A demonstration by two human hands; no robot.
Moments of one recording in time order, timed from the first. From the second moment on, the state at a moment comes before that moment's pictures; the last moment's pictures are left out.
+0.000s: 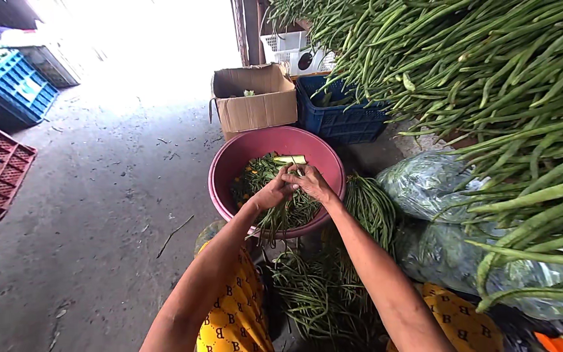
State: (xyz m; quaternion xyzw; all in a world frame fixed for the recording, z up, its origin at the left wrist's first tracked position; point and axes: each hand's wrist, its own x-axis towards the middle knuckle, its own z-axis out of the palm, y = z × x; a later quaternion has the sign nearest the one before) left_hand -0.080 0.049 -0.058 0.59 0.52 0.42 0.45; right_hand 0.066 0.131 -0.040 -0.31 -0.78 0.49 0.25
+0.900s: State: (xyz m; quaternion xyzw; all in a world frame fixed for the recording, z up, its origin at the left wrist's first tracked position) left_hand -0.097 0.047 -0.053 0.49 0.59 0.41 0.50; right_hand 0.073 0.137 -0.085 -0.49 -0.64 0.56 0.19
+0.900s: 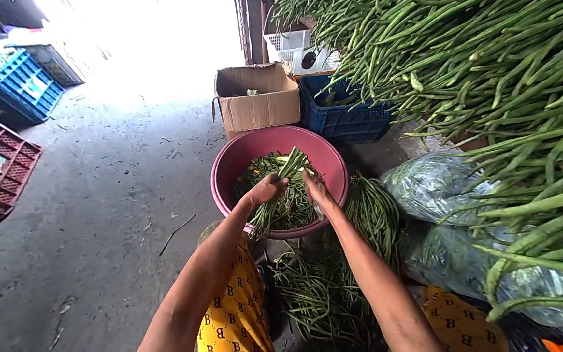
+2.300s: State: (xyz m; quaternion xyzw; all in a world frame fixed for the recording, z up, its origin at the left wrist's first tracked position) left_hand -0.080 0.057 -0.058 0.62 0.74 0.05 0.26; right_hand 0.058 0.126 -0.071 -0.51 -0.59 0.62 0.07
